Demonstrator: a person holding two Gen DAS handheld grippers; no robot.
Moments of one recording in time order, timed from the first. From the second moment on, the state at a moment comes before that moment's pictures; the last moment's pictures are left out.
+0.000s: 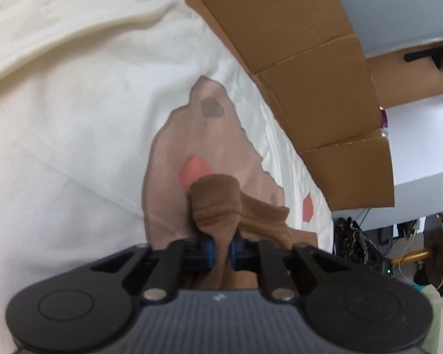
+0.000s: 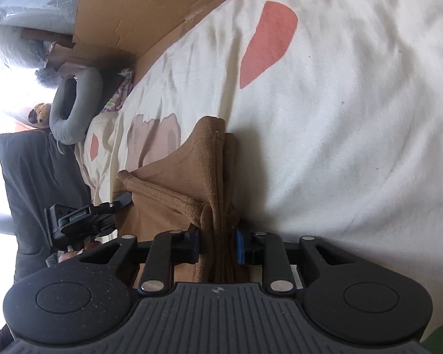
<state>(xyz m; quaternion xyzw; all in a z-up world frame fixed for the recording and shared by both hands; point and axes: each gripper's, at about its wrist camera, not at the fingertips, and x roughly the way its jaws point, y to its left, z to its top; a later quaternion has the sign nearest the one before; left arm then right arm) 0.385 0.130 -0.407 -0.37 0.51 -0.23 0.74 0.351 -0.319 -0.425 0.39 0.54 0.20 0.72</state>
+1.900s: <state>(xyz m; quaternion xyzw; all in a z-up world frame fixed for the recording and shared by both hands) 0.253 0.048 -0.029 -0.21 0.42 -0.14 0.87 0.225 -0.272 -0.070 0.23 0.41 0.19 0.86</state>
